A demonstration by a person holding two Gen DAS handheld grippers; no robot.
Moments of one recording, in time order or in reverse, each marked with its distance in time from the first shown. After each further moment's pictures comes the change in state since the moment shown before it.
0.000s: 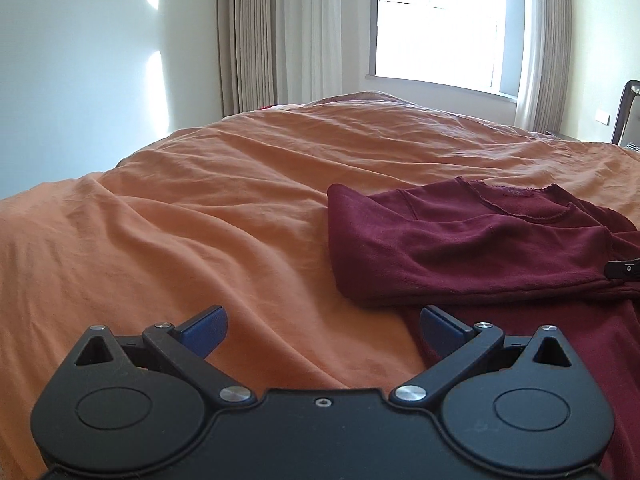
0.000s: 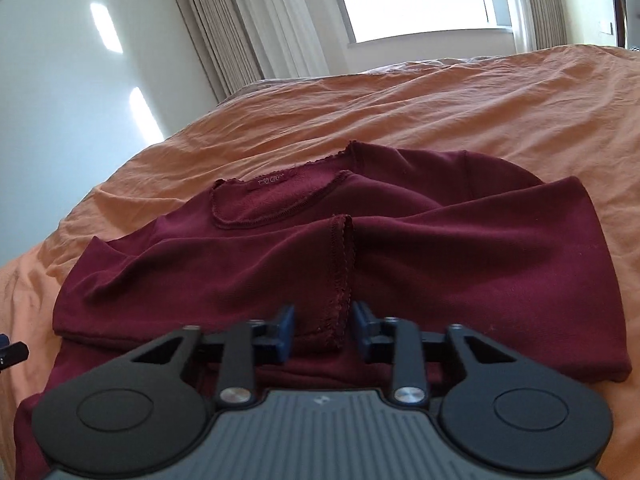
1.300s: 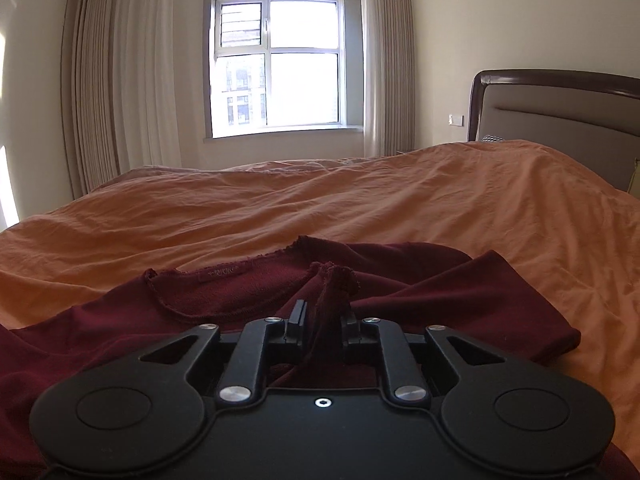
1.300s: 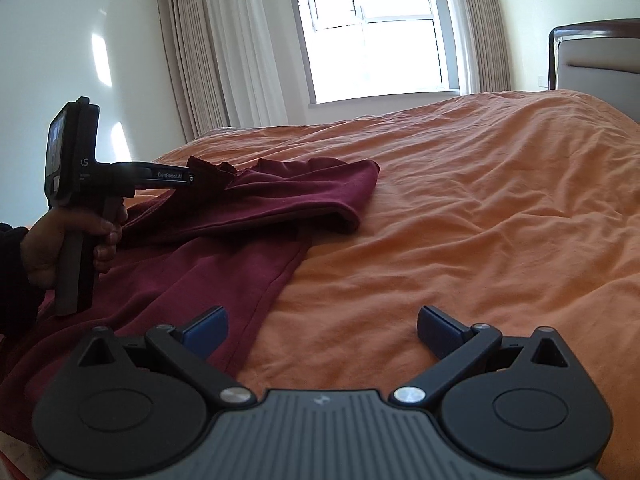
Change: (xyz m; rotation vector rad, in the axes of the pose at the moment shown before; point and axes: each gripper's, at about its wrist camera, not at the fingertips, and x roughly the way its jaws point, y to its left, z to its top) left arm 0.087 -0.288 0.022 0.236 -0.178 -0.374; right arm -0.180 -0.081 -0.145 -0.035 -0.218 -0.139
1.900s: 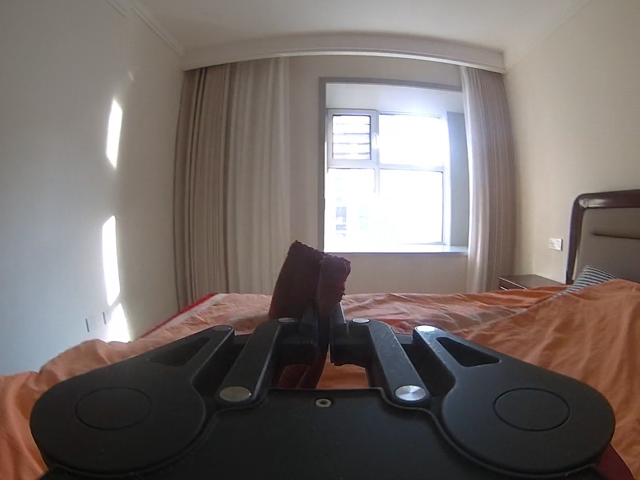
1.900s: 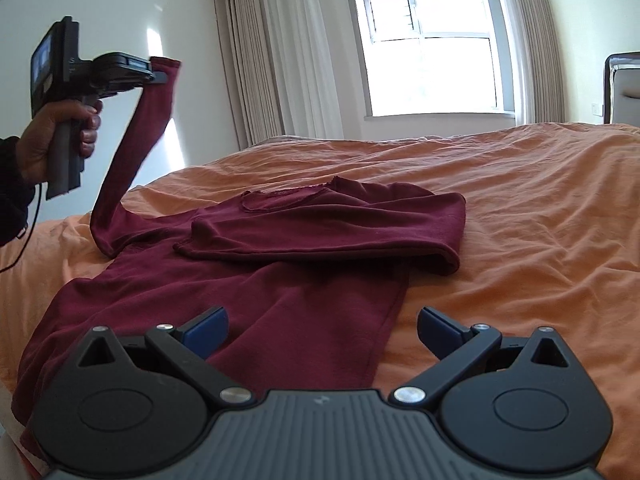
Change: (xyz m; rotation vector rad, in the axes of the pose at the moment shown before) left arm -0.123 0.105 0.118 -0.089 -0.333 0.289; right arm 0.012 0.047 0.020 -0.106 -0.029 0.118
